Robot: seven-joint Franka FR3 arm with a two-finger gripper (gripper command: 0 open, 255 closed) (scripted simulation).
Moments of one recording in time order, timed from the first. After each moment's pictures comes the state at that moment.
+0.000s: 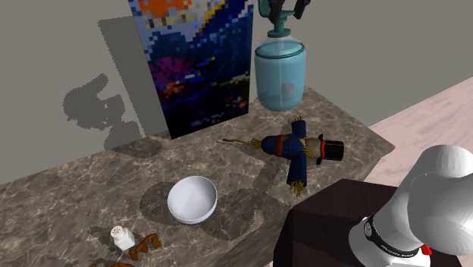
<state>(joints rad) -0.45 -0.52 0.05 -1.81 -0.11 1.56 0.44</state>
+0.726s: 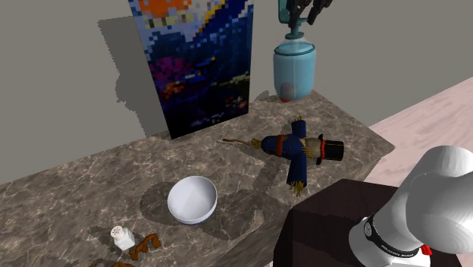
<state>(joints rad) -0.51 -0.50 -0.16 -1.93 -0.14 1.73 0.20</state>
